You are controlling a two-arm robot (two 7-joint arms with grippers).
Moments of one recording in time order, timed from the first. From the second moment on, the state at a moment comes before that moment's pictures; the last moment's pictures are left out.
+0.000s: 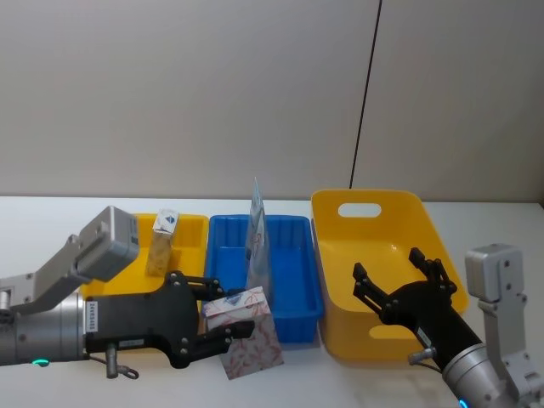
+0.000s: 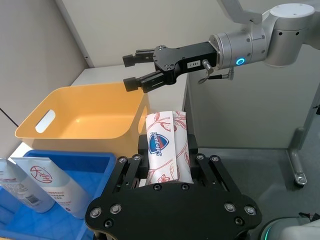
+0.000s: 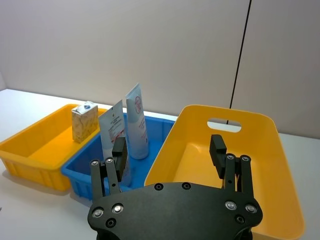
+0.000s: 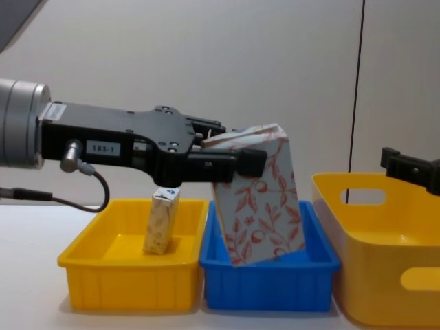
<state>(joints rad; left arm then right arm) -0.50 0.57 0.53 -1.58 -0.46 0.05 -0.99 -0.01 0.34 -0.23 -1.77 0.29 0.03 0.07</state>
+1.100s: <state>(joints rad) -0.49 0.59 0.53 -1.61 -0.46 0.04 -0.99 0.04 0.36 -0.22 -1.71 0.35 -0.02 0.22</state>
